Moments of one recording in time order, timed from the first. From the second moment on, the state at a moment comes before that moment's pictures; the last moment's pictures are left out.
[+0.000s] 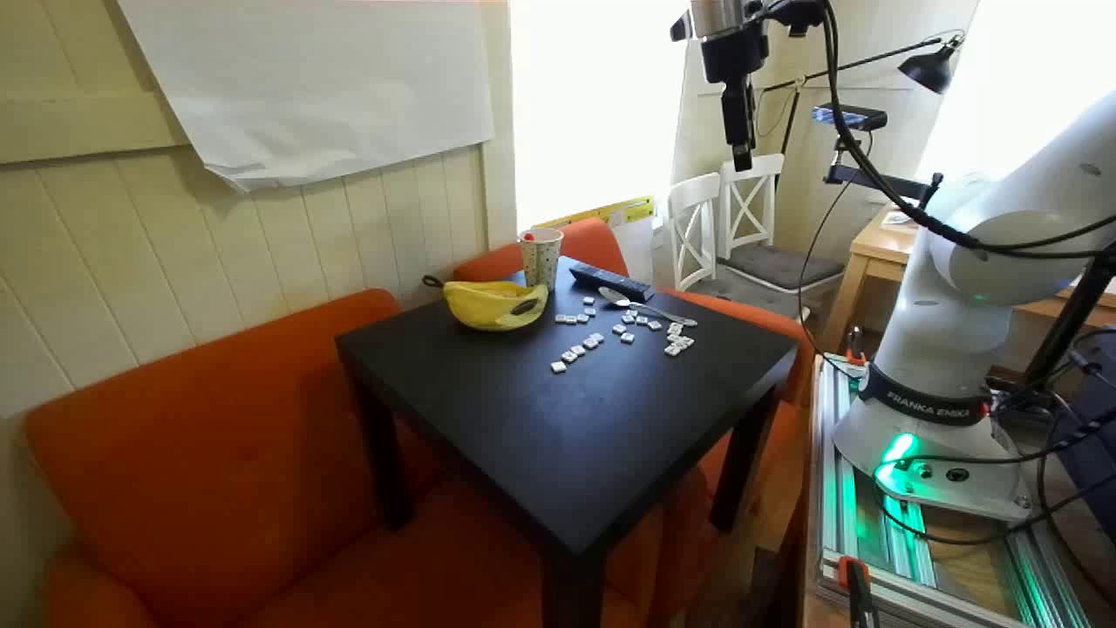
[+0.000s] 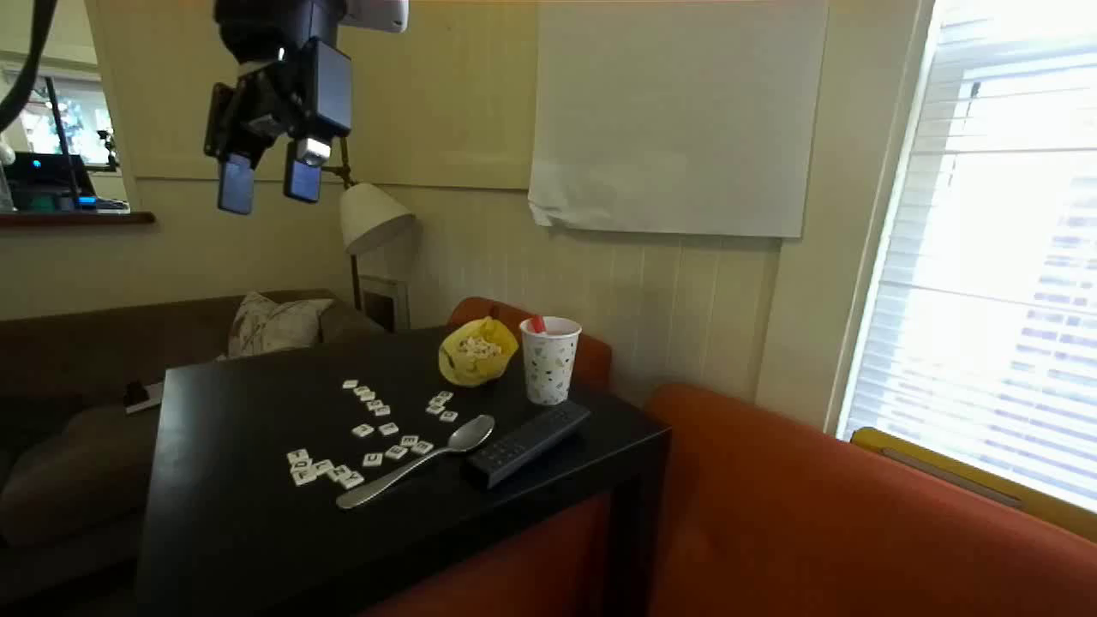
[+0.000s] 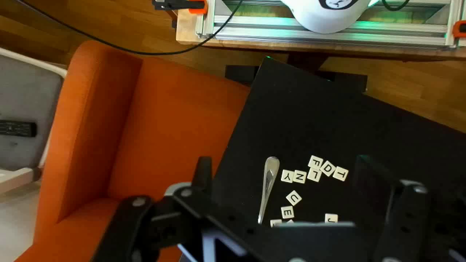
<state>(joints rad) -0.06 -0.66 -0.01 -2.38 -0.21 1.46 -0.12</state>
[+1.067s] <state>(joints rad) -0.05 -0.63 -0.05 -2.38 -0.20 1.49 -0.13</state>
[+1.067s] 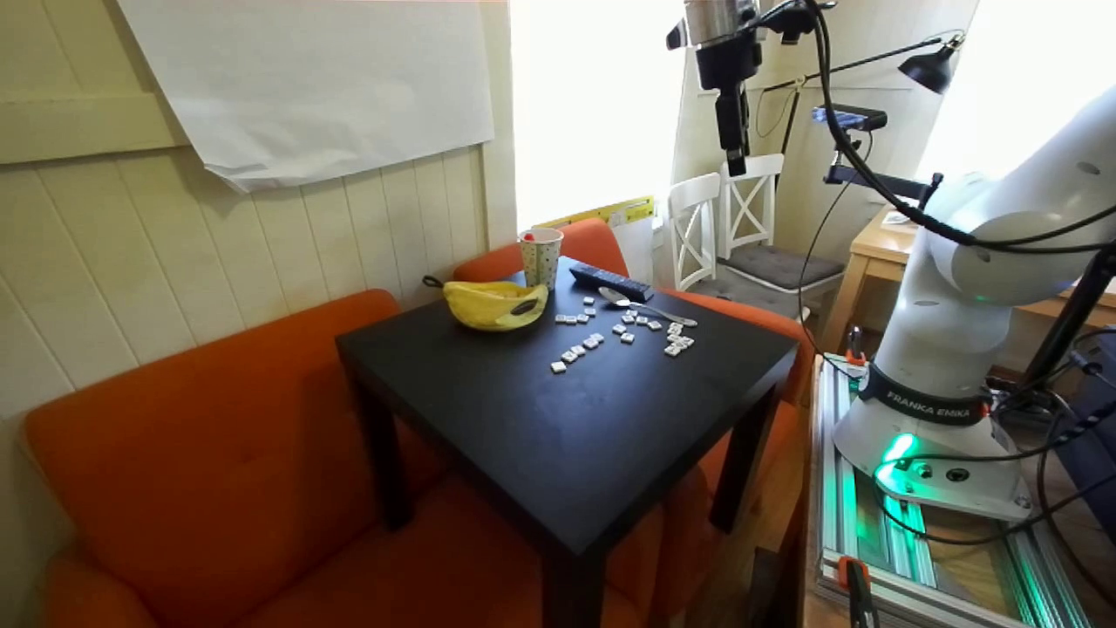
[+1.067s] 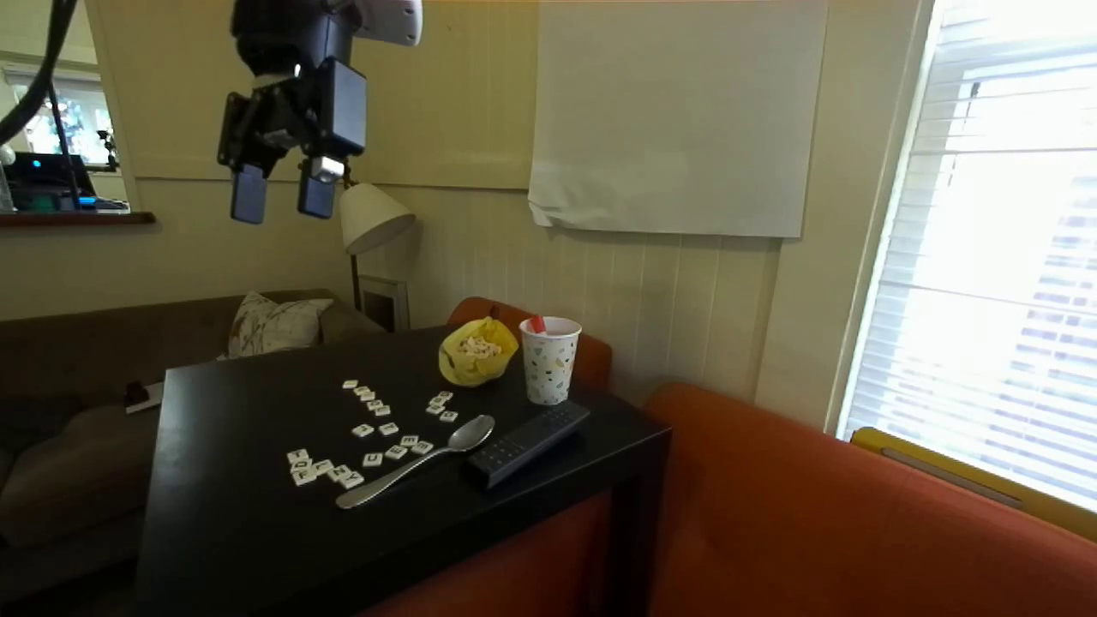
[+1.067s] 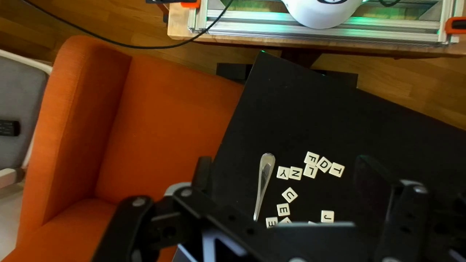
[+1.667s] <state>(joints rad) 0.00 -0.51 -0.19 -2.44 -0.05 1.75 -0.40</state>
